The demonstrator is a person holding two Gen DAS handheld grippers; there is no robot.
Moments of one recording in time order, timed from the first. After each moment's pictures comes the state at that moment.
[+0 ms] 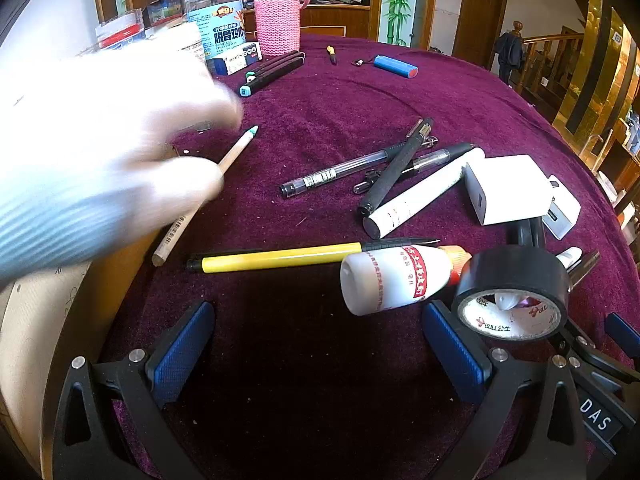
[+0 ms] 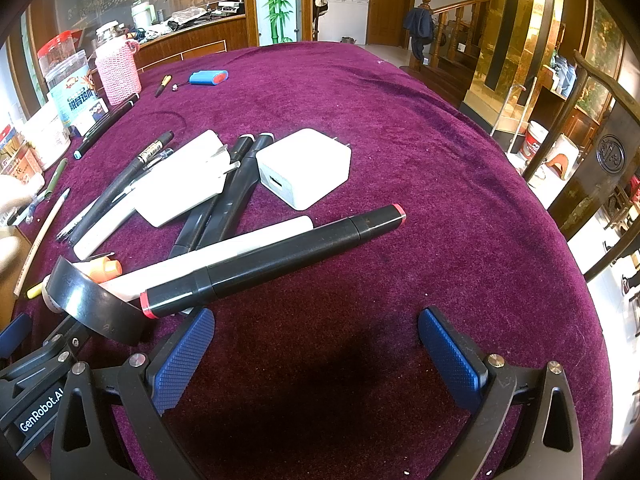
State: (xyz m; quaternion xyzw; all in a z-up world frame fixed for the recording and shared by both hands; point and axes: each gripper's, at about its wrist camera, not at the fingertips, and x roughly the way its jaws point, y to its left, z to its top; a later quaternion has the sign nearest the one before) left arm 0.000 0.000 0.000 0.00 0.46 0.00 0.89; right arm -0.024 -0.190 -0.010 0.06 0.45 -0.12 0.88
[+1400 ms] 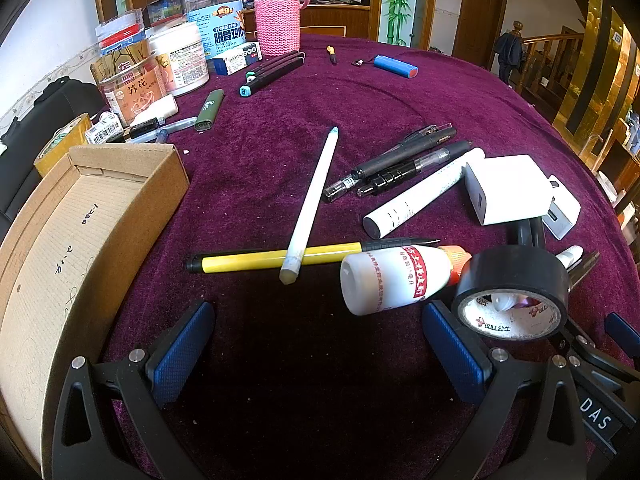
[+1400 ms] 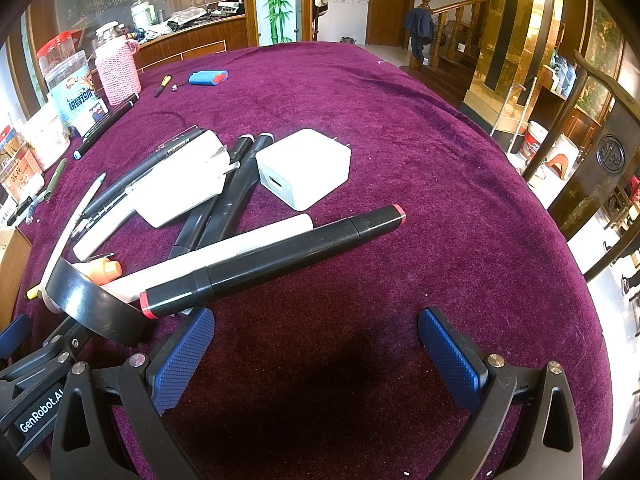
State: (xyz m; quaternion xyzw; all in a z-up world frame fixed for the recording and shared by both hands) left arm 0.000 0.000 0.000 0.00 0.46 0.00 0.89; right arm -0.023 -0.189 -0.009 0.06 0.45 -0.12 0.88
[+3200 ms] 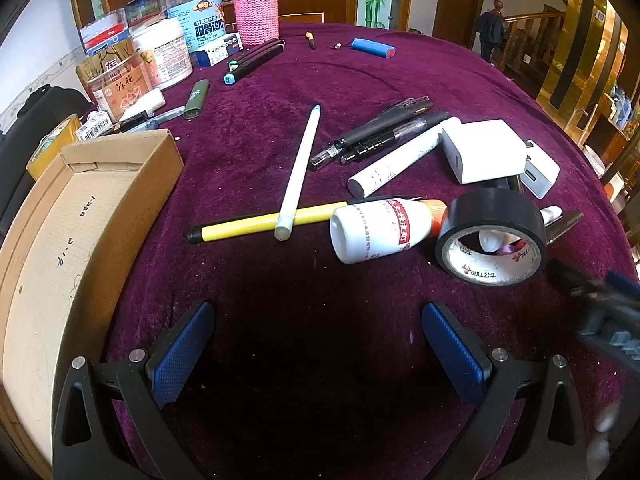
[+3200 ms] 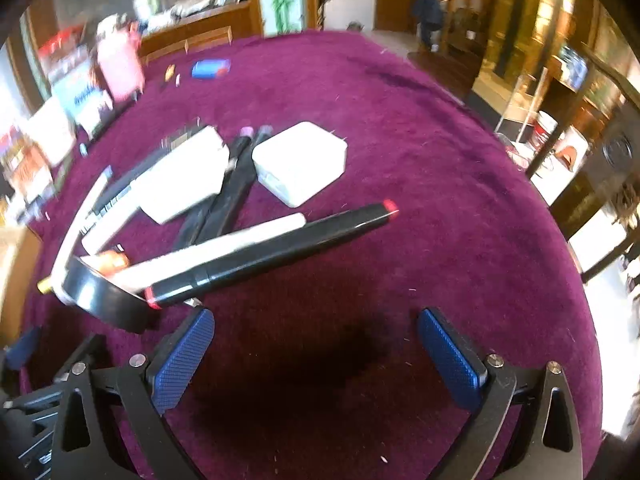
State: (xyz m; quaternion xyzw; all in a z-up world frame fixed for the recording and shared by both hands) left arm -0.018 0.001 0.003 0.02 0.48 -0.03 0.87; right arm -0.027 -0.201 0.007 0.08 0.46 -0.10 0.88
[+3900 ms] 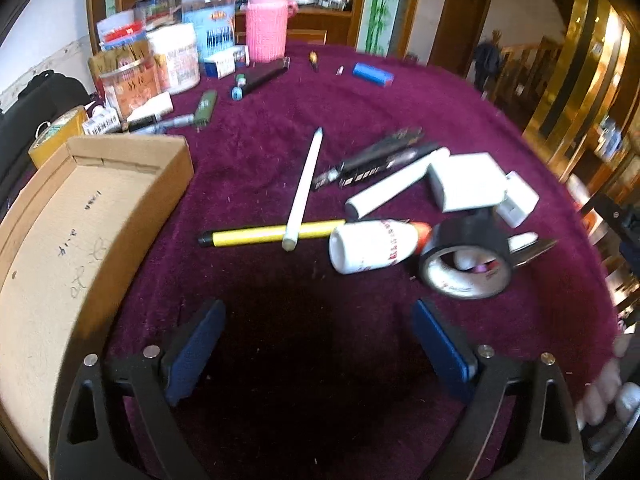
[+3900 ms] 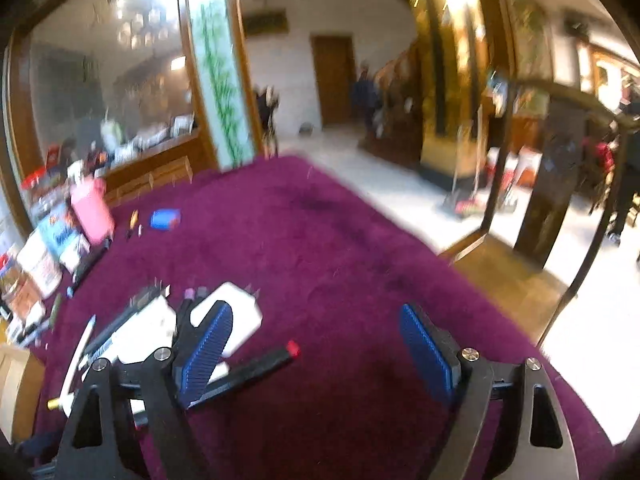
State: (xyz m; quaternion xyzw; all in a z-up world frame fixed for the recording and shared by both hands) left arm -0.033 0.017 0.022 -0.03 0.45 -0.06 0.89; right arm -0.059 -0.253 0.049 0.13 0.25 -0.20 0.94
